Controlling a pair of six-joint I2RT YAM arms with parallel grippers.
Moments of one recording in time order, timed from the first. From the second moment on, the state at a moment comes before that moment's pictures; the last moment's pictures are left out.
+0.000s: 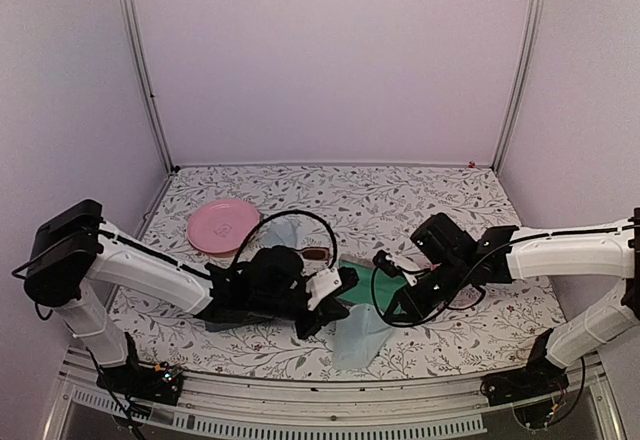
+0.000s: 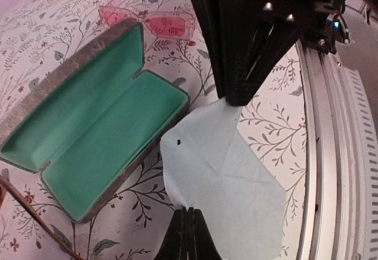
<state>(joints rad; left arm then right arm) -1.15 1.71 0.77 0.33 0.16 0.07 0.90 1.39 0.78 -0.44 -0.39 0.30</state>
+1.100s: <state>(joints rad) -1.55 1.26 0.65 0.02 -0.29 -0.15 1.24 1.24 0.87 -0.42 -0.30 0.40</state>
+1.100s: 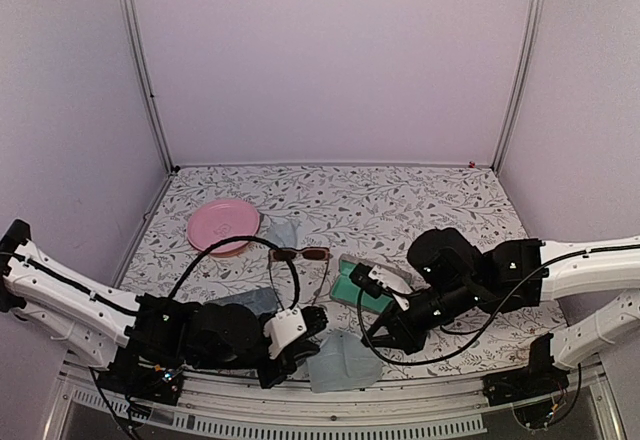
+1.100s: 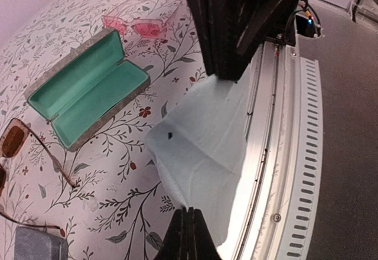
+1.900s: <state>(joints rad) -1.31 1.49 0.59 0.24 -0.28 -0.05 1.06 1.46 0.83 -0.36 -0.17 0.40</state>
